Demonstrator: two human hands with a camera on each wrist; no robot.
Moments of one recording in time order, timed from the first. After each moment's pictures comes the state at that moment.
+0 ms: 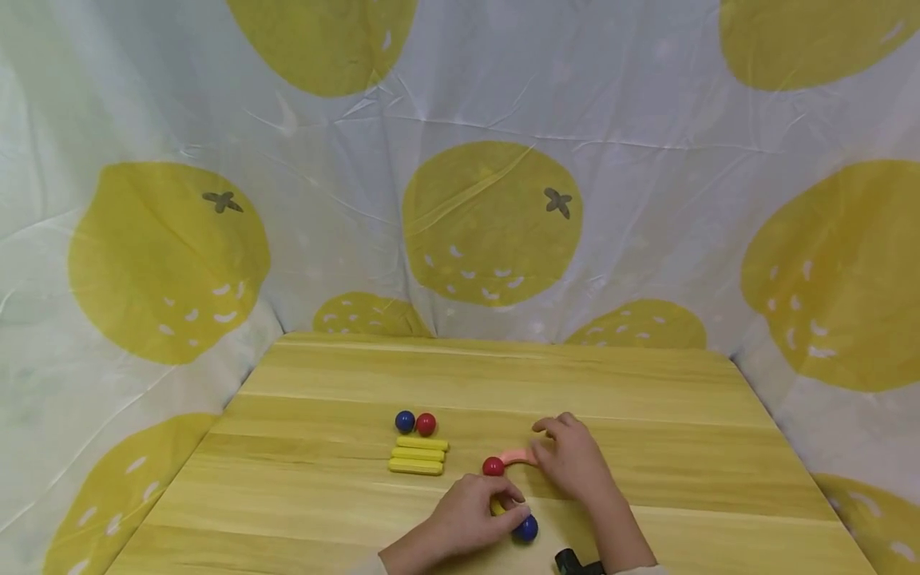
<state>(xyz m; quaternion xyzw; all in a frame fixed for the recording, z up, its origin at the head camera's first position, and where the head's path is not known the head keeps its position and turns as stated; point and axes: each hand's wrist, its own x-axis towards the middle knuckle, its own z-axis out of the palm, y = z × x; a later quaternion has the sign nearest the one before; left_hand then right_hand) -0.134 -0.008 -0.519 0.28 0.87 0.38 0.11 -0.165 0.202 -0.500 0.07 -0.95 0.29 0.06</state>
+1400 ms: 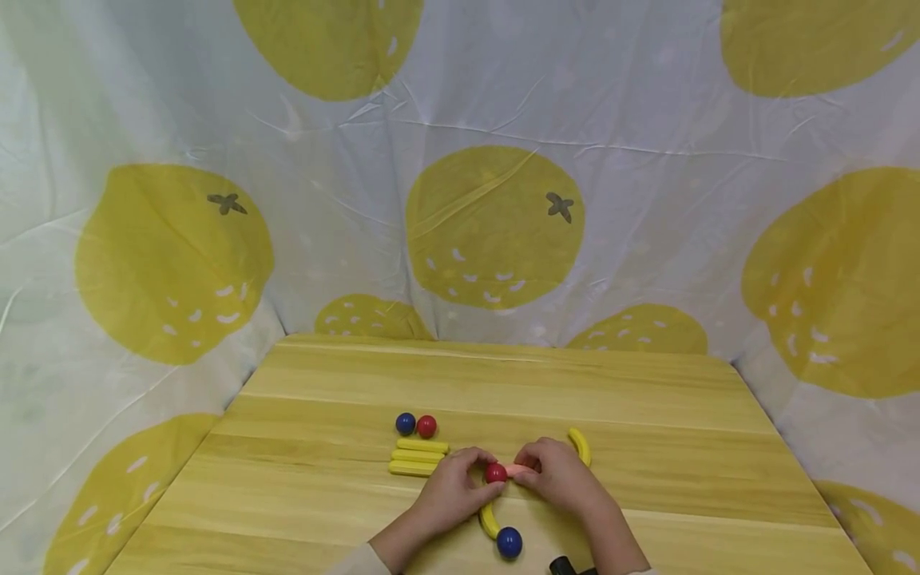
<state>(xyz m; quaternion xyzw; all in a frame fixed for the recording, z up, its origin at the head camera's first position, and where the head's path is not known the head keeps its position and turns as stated) -0.155 -0.028 -0.530 0.18 0.89 0.41 0.03 -0.168 0.193 -0.510 0.19 -0.92 0.35 -0.06</state>
